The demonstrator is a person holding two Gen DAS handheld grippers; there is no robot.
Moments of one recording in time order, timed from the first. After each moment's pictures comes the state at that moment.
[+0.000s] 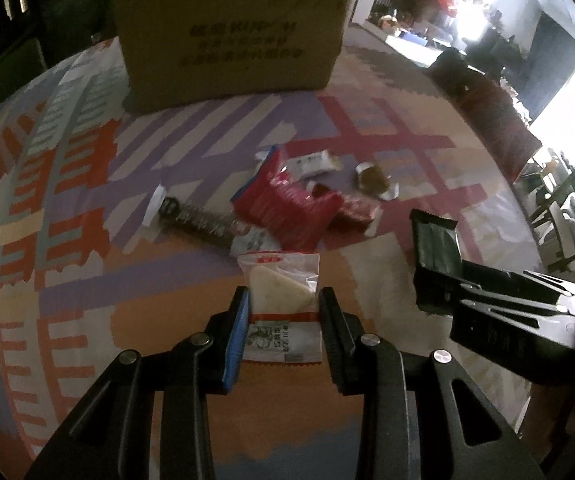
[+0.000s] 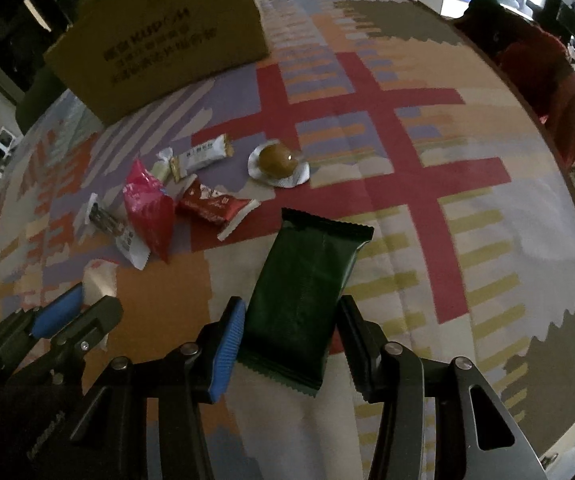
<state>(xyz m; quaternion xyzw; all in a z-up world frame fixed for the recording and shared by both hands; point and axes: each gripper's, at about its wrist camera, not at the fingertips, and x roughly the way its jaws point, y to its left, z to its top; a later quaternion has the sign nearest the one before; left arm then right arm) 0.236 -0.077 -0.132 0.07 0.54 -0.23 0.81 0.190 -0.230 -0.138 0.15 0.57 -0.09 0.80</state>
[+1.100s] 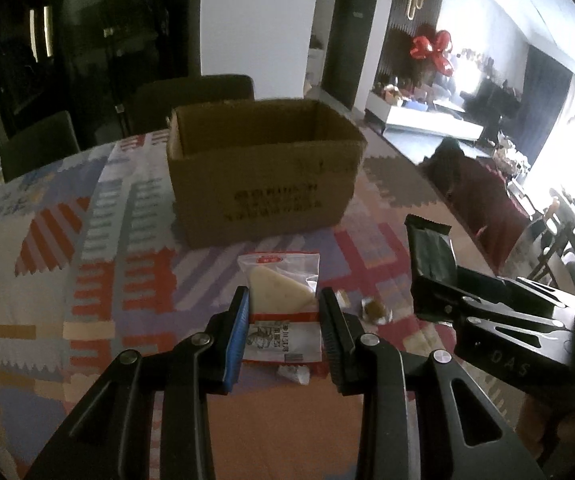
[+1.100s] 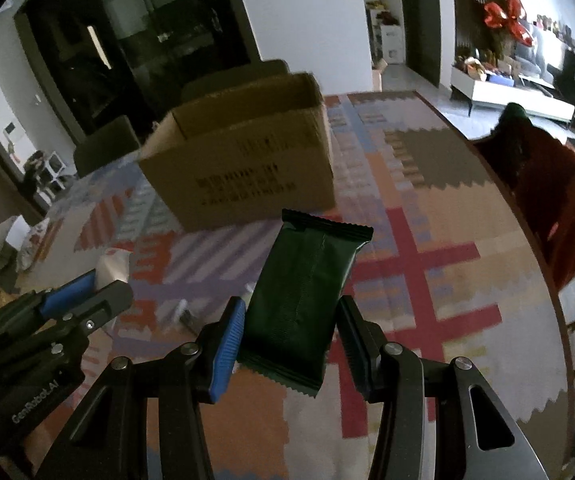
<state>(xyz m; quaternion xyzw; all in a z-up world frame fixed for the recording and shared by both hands) 0.275 -0.054 -0.015 0.05 0.42 -0.22 0.88 0.230 -0.218 -0.028 0.13 0.44 -0.03 0.89</state>
